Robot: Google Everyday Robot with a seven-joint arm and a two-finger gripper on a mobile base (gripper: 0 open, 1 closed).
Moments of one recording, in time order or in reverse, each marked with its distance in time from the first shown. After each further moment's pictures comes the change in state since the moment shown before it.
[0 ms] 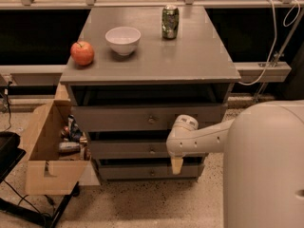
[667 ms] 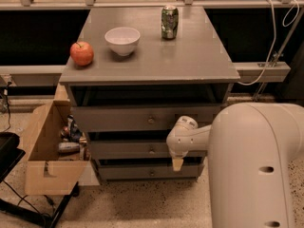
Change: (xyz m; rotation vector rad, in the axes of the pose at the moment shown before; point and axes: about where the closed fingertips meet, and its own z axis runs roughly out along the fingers) arm 0.011 -0.001 0.053 -0.064 0.017 0.040
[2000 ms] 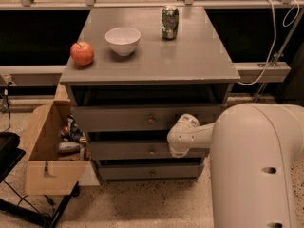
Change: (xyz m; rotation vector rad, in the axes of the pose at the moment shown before) arm 0.002 0.000 0.000 -0.024 -0.011 0.016
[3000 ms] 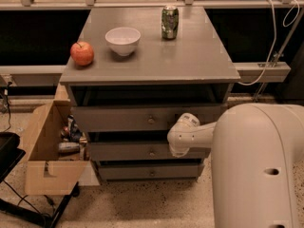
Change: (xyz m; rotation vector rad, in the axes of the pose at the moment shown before) arm 0.000 -0.001 -0.004 0.000 0.000 0.000
